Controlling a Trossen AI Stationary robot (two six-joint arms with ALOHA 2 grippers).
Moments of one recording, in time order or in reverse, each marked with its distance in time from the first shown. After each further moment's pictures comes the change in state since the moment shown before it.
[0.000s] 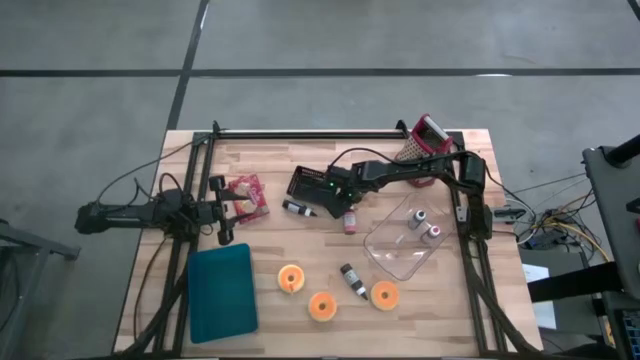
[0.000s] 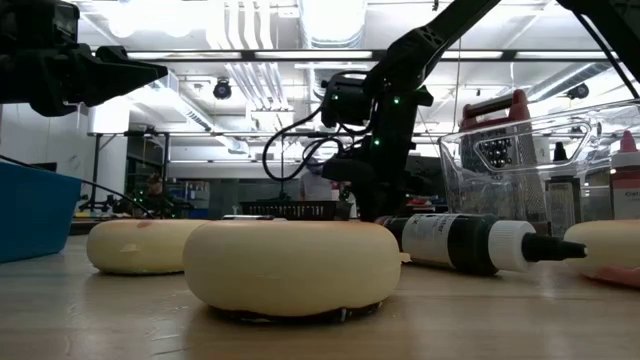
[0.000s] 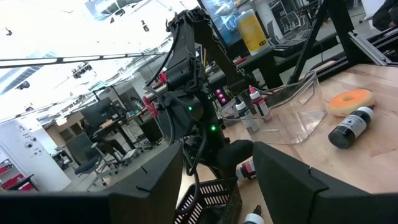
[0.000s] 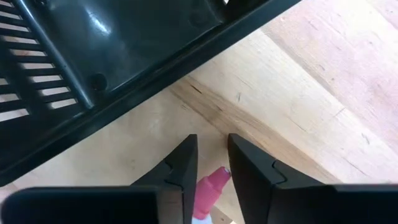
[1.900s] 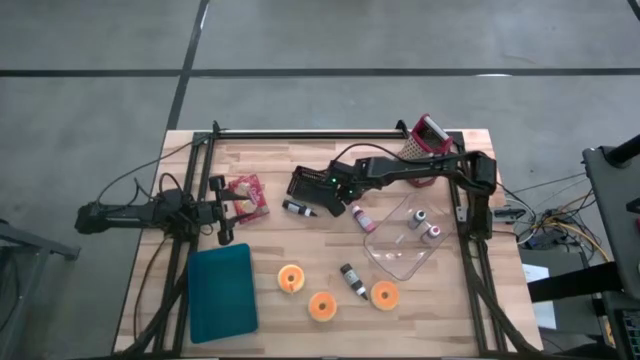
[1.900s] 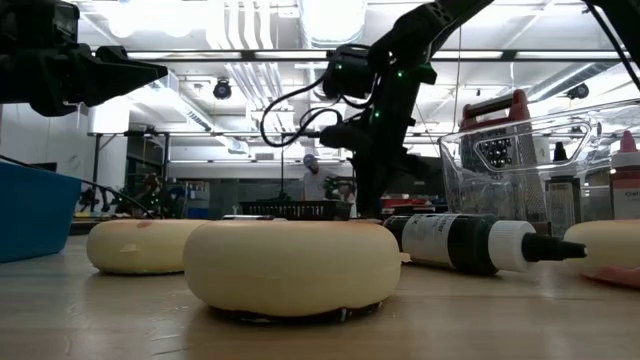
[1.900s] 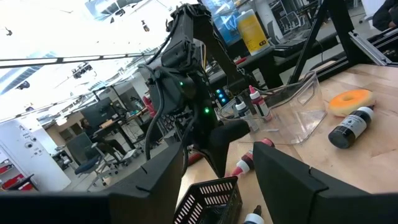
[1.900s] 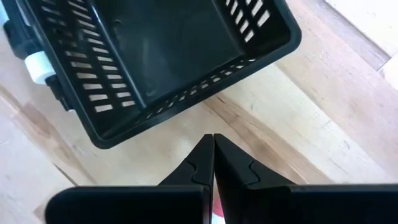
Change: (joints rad) left arm 0.000 0.000 0.000 0.000 0.000 0.000; right arm 0.013 -0.087 0.020 -0.016 -0.008 -0.045
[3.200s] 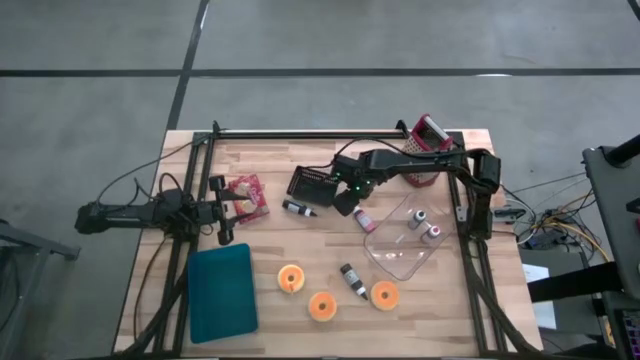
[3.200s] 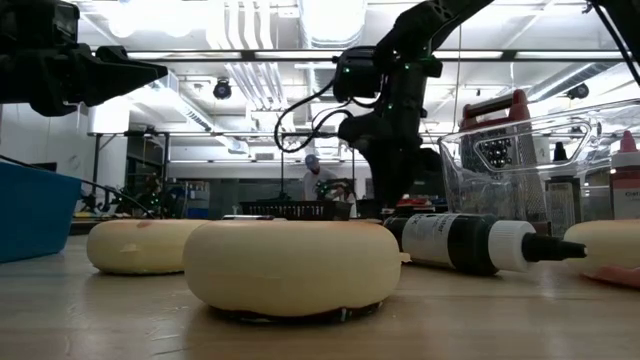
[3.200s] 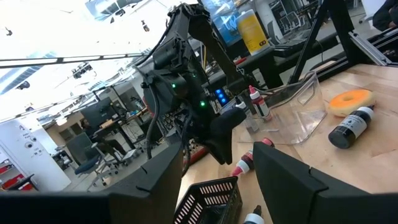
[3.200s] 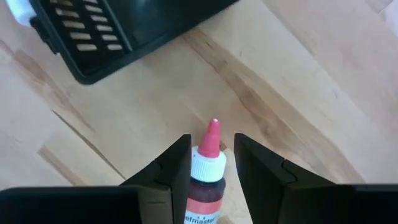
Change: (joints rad) left arm 0.000 0.000 0.000 0.000 0.000 0.000; right arm -0.045 -0.025 0.023 -0.175 -0.132 -0.042
